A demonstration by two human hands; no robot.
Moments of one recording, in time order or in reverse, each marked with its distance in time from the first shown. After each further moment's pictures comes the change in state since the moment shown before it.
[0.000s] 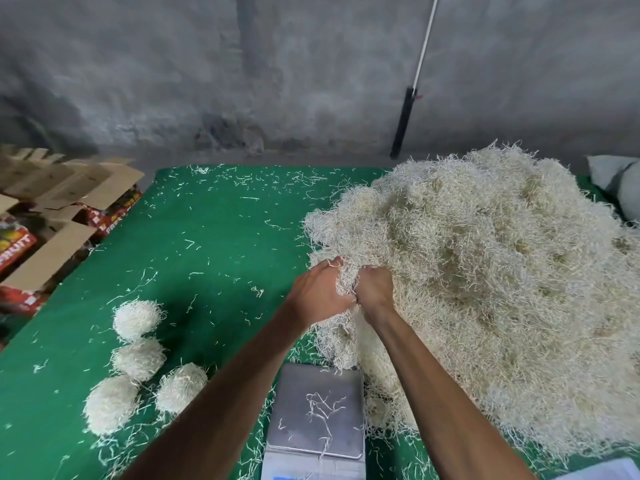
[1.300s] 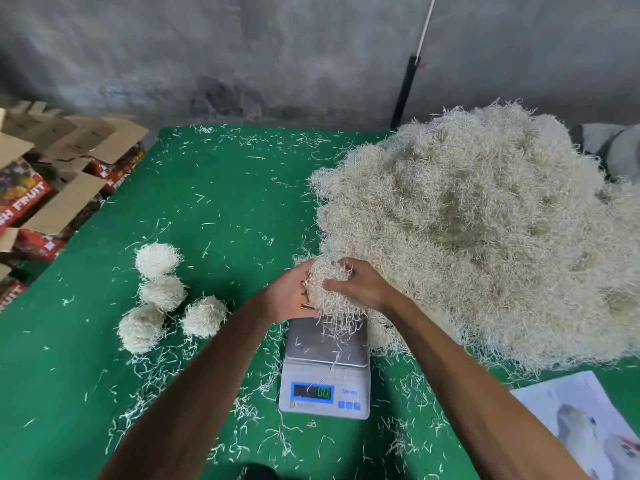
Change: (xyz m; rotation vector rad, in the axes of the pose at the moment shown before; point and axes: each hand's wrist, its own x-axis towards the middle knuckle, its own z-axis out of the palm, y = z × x) left_hand -0.136 -0.063 0.015 -1.406 -0.384 -0.608; right_hand -0.102 0.064 -0.016 -0.340 -0.662 -0.120
